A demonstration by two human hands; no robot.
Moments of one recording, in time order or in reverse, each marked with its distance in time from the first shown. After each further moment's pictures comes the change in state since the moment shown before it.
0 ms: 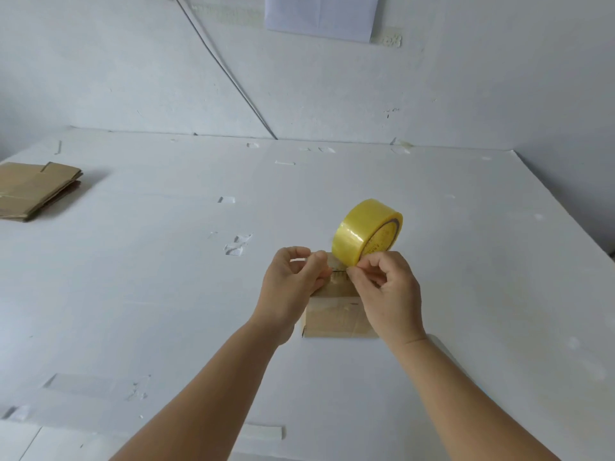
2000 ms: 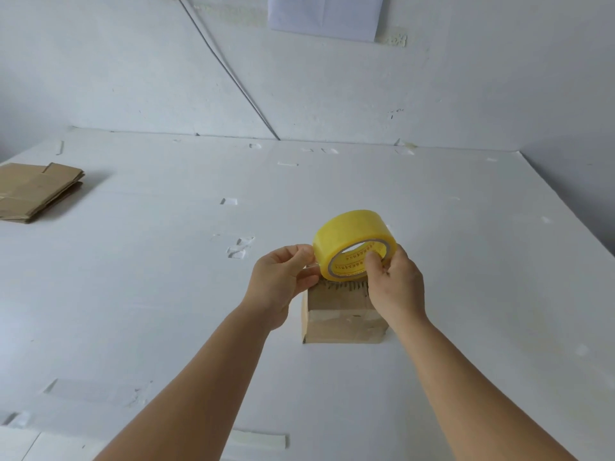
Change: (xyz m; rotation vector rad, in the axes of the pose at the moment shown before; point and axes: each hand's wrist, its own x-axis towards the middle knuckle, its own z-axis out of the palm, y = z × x) left_hand 0.029 0.008 -0.015 -0.086 -0.023 -0.126; right_hand 0.029 -0.004 0.004 -0.242 -0.118 0.294
